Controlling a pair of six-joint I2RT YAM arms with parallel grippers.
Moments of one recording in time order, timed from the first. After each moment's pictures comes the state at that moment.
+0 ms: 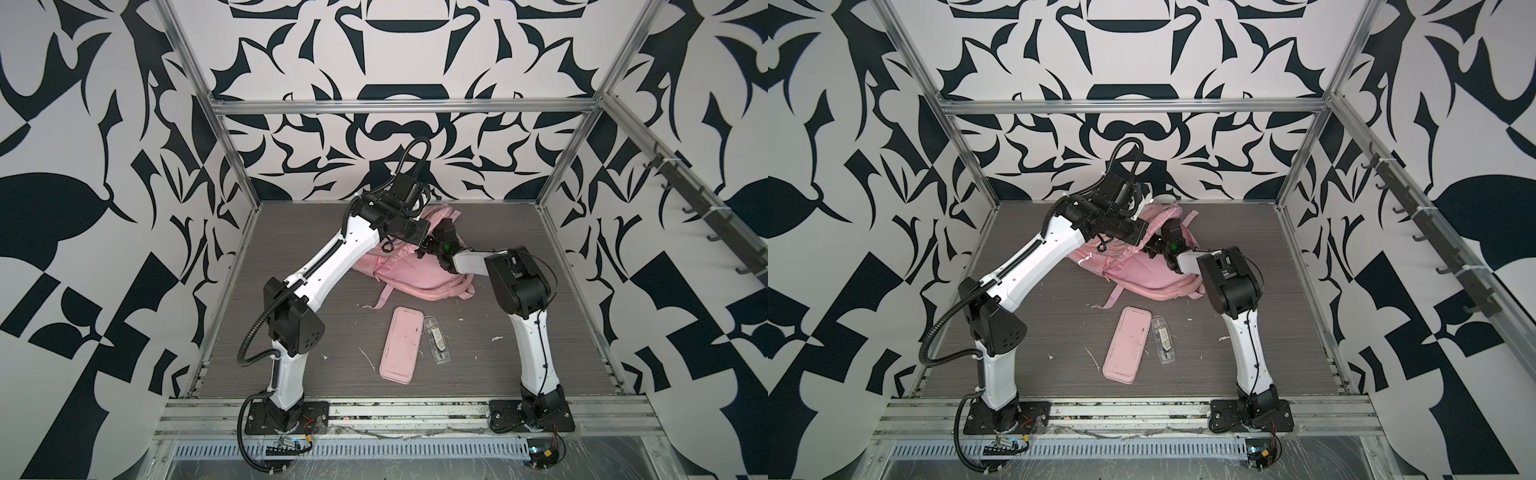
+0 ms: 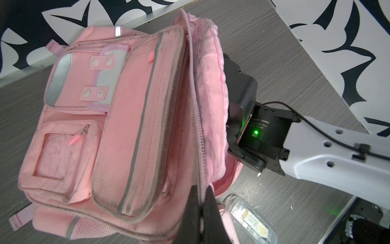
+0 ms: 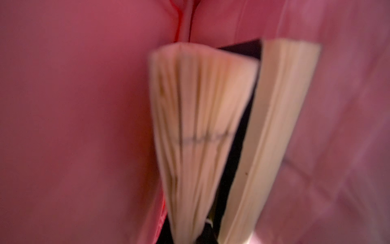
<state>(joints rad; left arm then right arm) -0.73 1.96 2.12 -1.00 0.09 -0.15 0.41 2.28 1.42 0.51 -0.52 1.33</state>
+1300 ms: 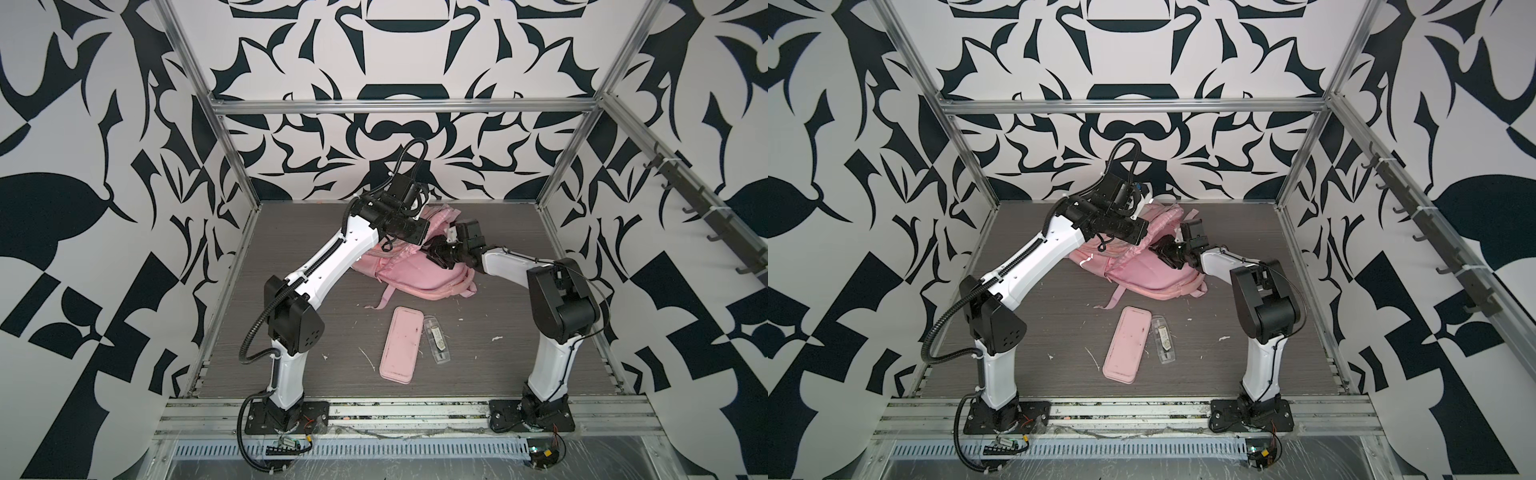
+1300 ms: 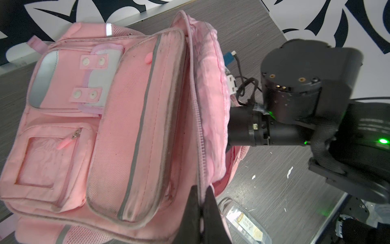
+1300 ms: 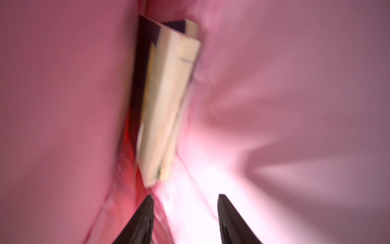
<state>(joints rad) -0.71 1.97 2.09 -0.95 0.15 -0.17 0.32 1.88 1.17 -0.04 -0.49 0.90</state>
